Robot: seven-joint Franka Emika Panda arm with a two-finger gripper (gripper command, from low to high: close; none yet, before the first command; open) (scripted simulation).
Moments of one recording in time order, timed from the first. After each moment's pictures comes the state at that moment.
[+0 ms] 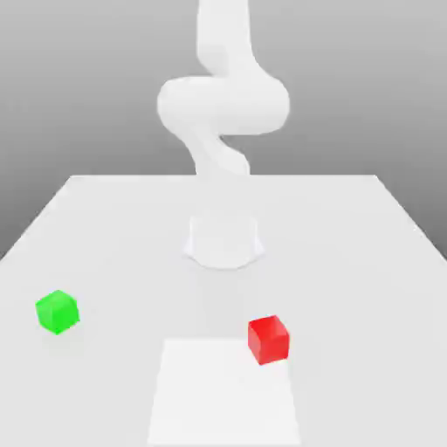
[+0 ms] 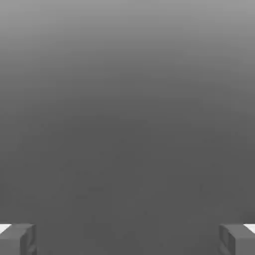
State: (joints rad) arm 0.02 -0.74 0.00 -2.36 0.00 2.35 0.78
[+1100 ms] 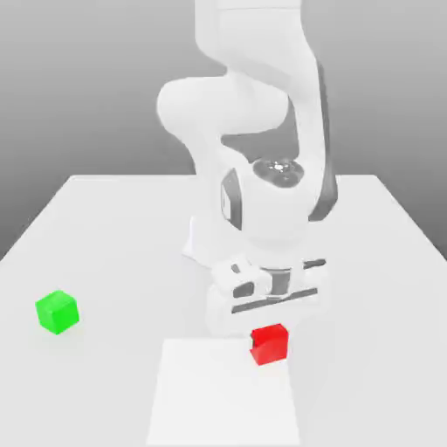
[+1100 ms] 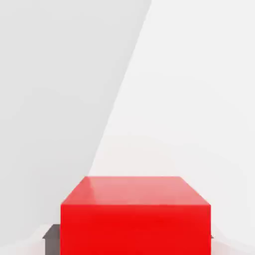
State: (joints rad) arm 0.18 0.16 0.02 -2.88 -0.03 3.04 0.67
